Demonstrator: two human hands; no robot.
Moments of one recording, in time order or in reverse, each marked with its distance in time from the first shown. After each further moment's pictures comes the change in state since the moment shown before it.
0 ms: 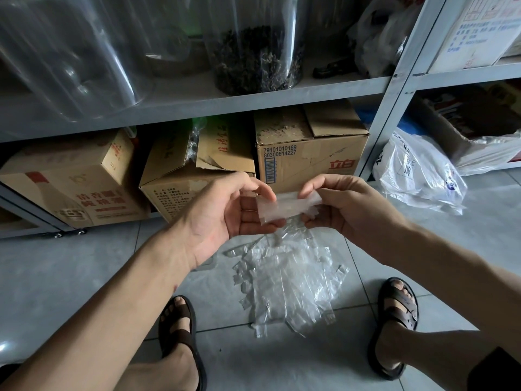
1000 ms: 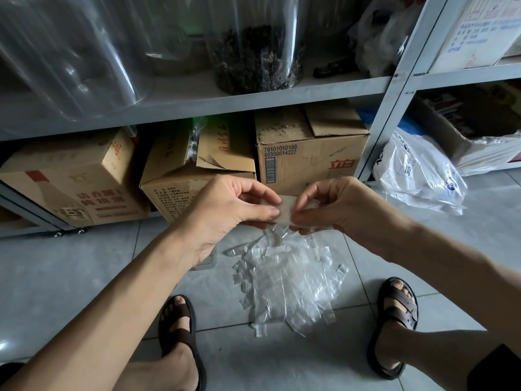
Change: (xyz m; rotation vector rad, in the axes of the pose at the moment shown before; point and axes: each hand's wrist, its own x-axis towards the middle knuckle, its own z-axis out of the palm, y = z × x) left_hand 0.008 -0.008 -0.006 0.371 0.120 0.159; right_hand -0.001 0.000 -0.002 -0.286 -0.082 -0.020
